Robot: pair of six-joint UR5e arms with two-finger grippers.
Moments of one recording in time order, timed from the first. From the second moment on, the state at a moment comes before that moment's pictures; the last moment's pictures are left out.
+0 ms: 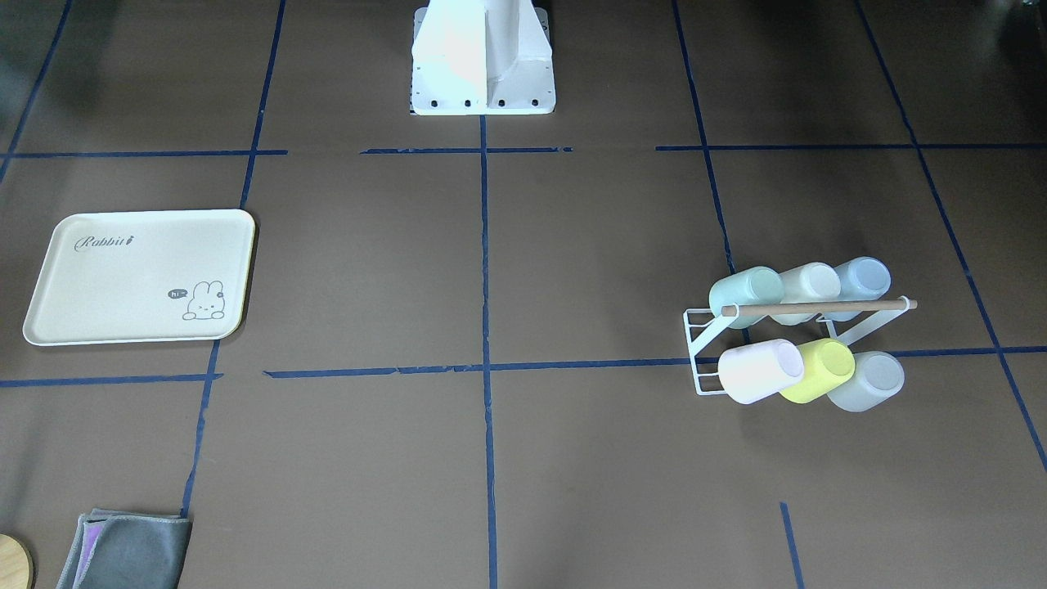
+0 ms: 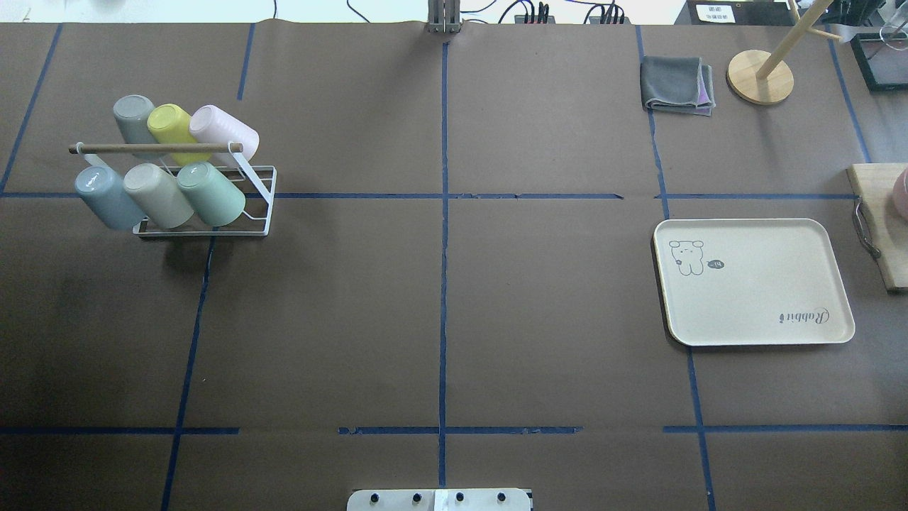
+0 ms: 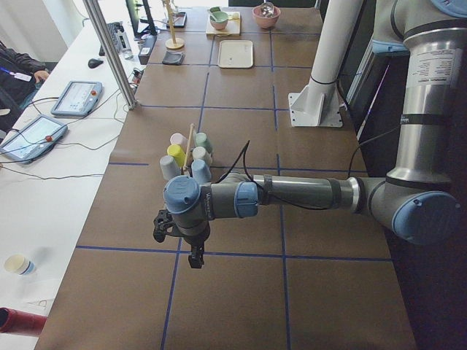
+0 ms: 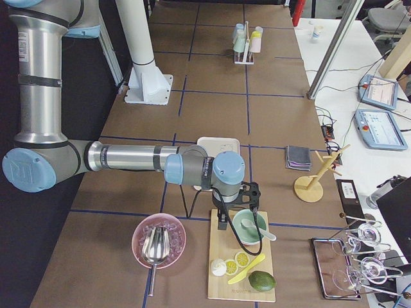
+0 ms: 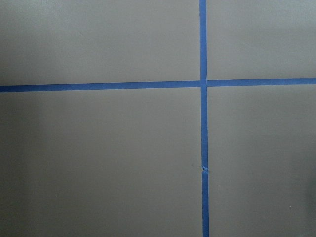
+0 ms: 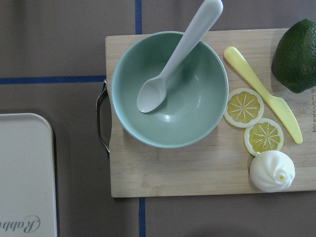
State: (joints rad) left arm -1.61 -1.59 -1.59 -1.46 -2.34 0.11; right arm 1.63 -1.65 1.68 -1.64 2.34 -0.04
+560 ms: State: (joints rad) left arm -1.61 -1.59 -1.60 -1.46 -2.34 0.10; right arm 1.63 -1.61 1.68 -1.63 2.34 -0.04
